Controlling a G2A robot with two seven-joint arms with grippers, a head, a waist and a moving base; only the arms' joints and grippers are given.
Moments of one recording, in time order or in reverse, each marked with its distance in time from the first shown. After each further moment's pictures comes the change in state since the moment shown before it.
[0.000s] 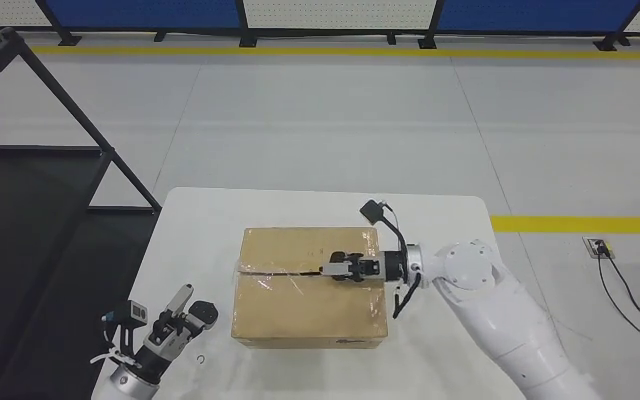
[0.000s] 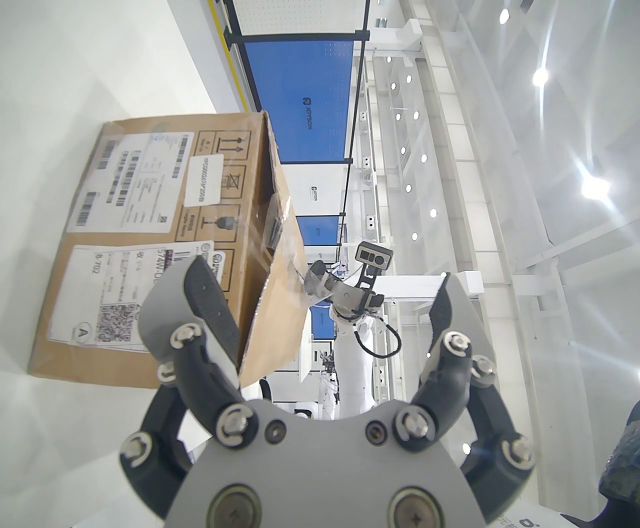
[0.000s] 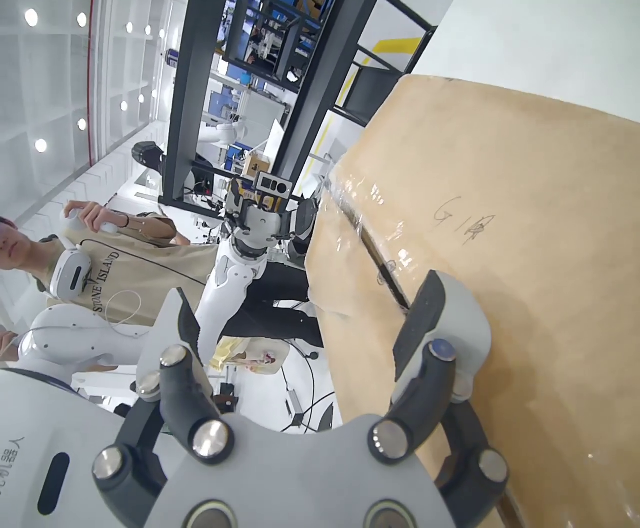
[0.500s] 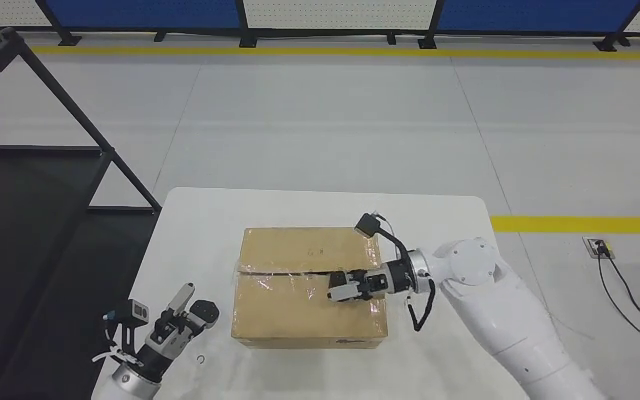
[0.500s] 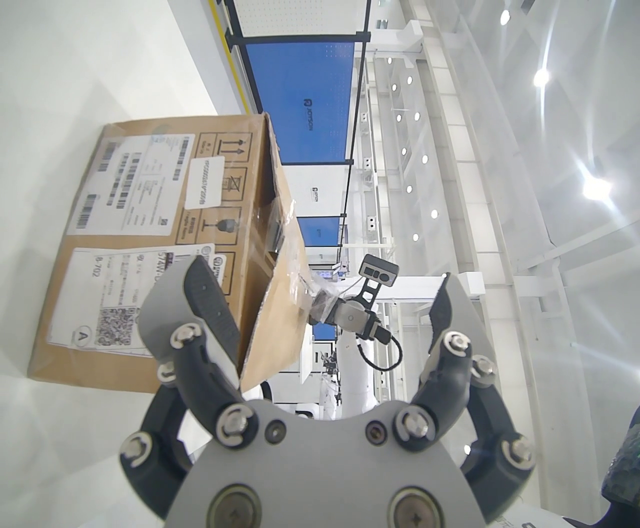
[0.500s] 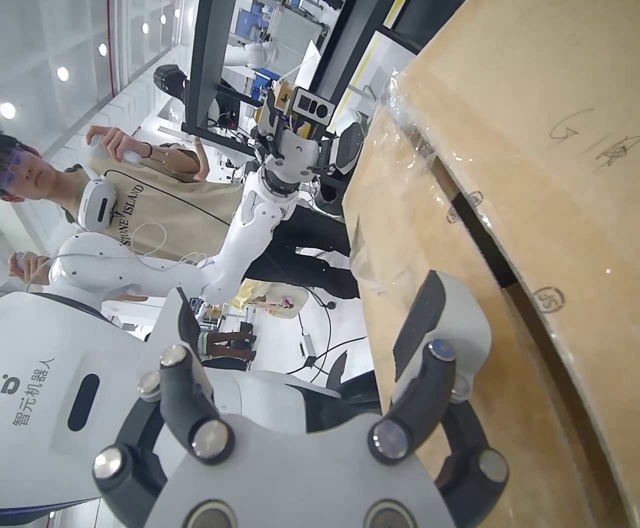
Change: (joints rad) left arm -0.006 0.004 0.010 0.003 0.005 0.003 0.013; right arm 0.018 -0.003 -0.011 0.032 0.130 -0.045 0.217
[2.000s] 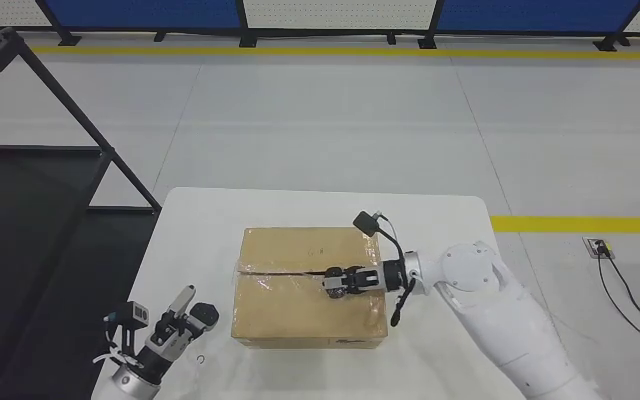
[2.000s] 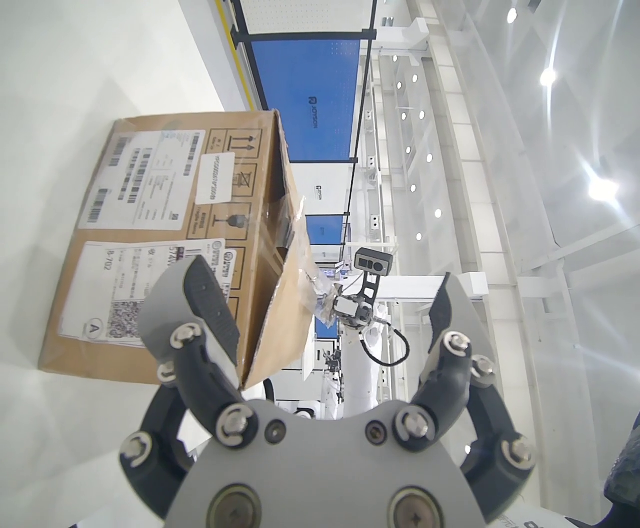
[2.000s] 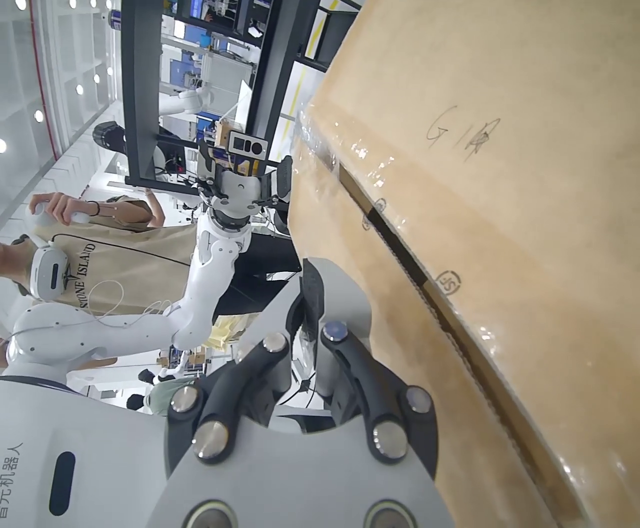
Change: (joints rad) left arm 0.007 0.012 0.001 0.010 0.002 0.005 -0.005; right arm -0.051 0.020 0.031 -0.132 -0.235 0.256 -0.163
